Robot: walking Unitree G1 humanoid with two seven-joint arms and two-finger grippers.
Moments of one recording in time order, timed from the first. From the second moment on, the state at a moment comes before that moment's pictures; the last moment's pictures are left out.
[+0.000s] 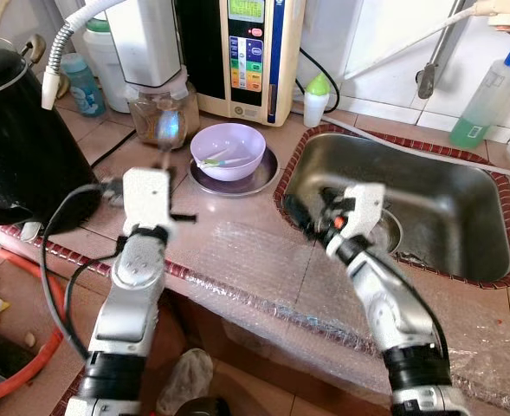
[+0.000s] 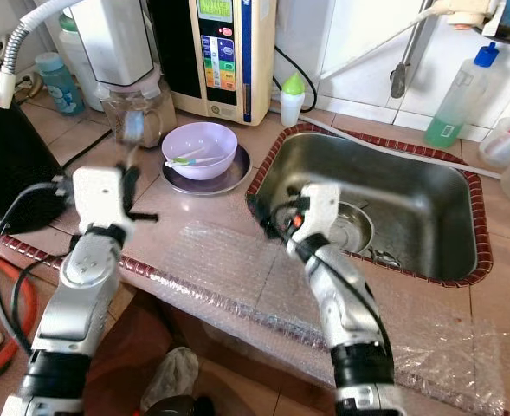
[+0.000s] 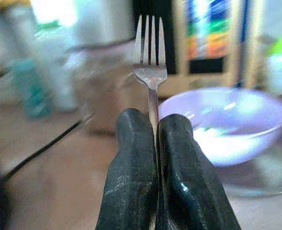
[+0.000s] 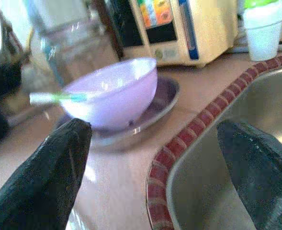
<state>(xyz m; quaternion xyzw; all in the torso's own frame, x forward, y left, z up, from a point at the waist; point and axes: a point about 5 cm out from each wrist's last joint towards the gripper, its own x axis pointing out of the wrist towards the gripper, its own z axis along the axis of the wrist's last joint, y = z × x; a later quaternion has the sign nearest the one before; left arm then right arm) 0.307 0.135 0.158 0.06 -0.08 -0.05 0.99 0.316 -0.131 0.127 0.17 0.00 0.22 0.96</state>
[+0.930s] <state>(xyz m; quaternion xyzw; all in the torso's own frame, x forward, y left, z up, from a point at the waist) 0.309 0.043 0.162 0.04 -0.10 -0.36 0.93 0.334 -0.096 0.171 0.38 -0.01 0.32 0.87</state>
